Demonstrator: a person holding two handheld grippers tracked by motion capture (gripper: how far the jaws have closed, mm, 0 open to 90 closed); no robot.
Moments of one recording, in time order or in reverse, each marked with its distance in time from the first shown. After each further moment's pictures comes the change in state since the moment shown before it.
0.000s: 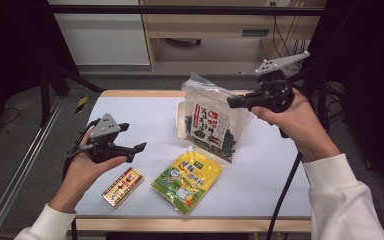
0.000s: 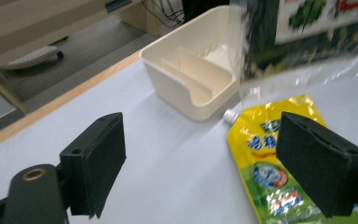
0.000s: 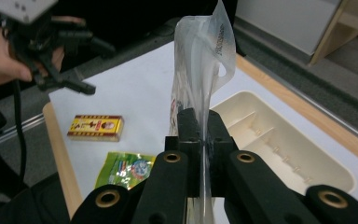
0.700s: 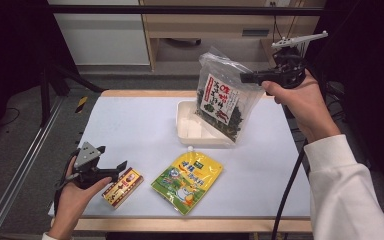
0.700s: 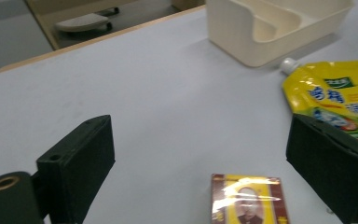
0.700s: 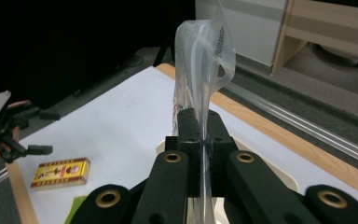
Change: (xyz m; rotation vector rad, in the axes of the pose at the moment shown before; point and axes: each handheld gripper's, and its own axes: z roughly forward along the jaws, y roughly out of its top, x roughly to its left) left arm 0.006 -0.102 -0.010 -0.001 0.199 -0.170; right arm -0.047 0.017 -0.011 -0.093 -0.110 0.117
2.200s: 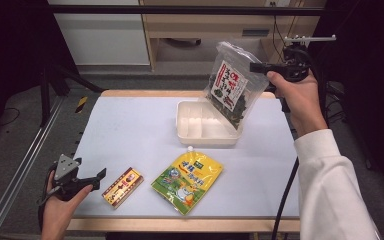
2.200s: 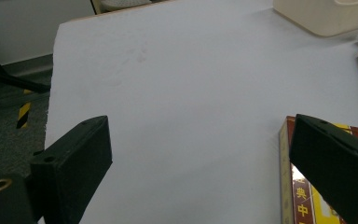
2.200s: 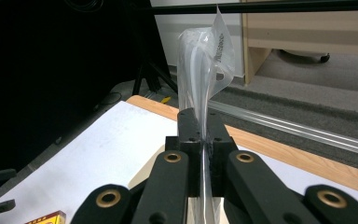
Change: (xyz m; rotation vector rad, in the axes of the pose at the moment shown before) left arm 0.030 -0.050 -0.021 0.023 0.141 -0.094; right arm -0.042 -0.009 0.011 -0.127 -0.107 0.182
